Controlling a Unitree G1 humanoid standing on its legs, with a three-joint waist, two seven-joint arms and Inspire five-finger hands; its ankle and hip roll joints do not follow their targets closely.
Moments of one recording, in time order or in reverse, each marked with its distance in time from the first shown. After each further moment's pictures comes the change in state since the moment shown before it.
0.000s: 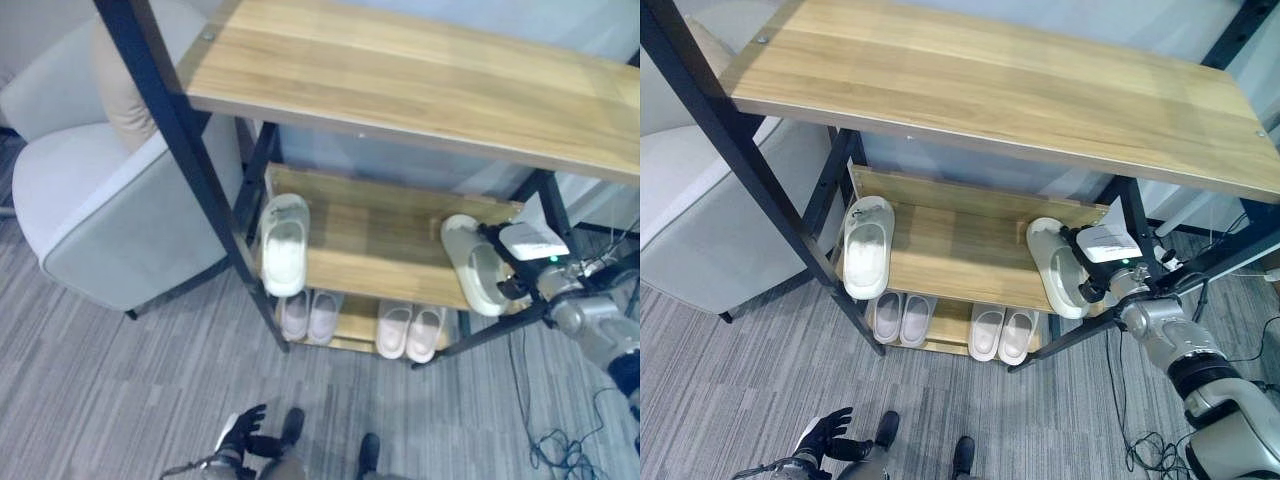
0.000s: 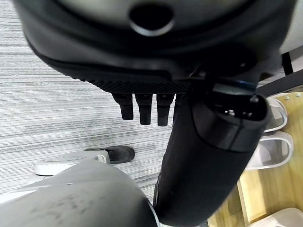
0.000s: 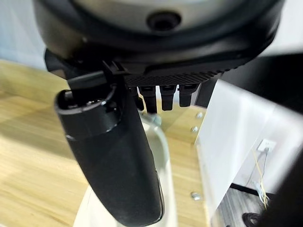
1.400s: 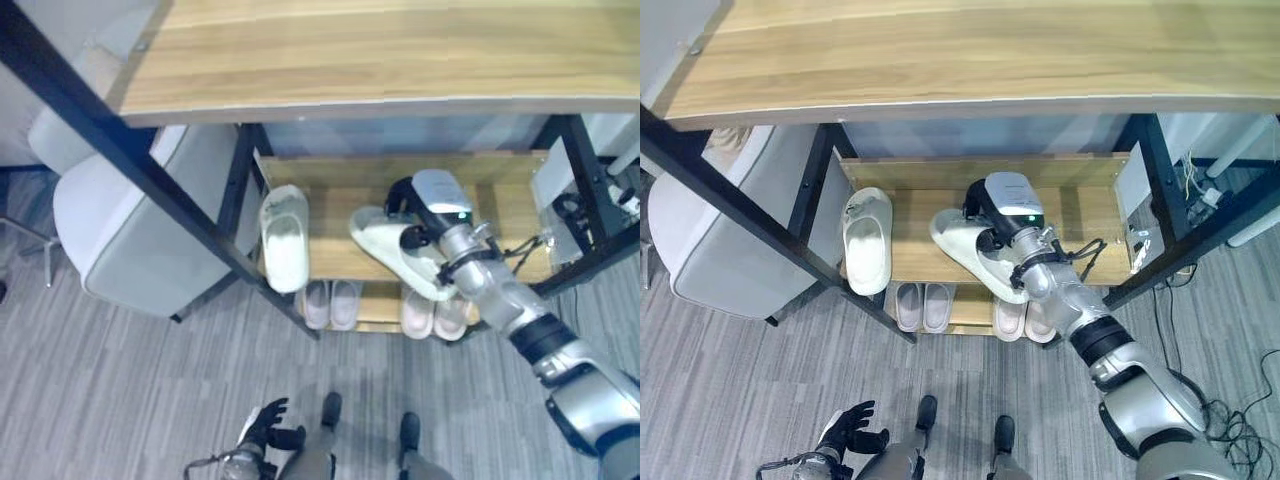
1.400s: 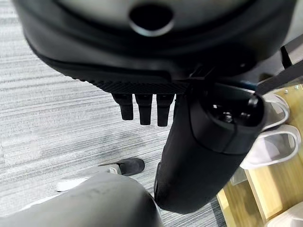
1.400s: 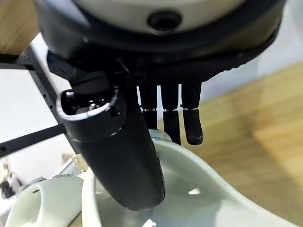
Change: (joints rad) left arm -0.013 -0.062 -0.101 -0.044 -0.030 0.007 0.036; right arm -0.156 0.364 -0.003 -0.202 0.113 0.070 -0.024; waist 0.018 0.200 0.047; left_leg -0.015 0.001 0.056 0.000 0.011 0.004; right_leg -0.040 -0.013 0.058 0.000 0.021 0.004
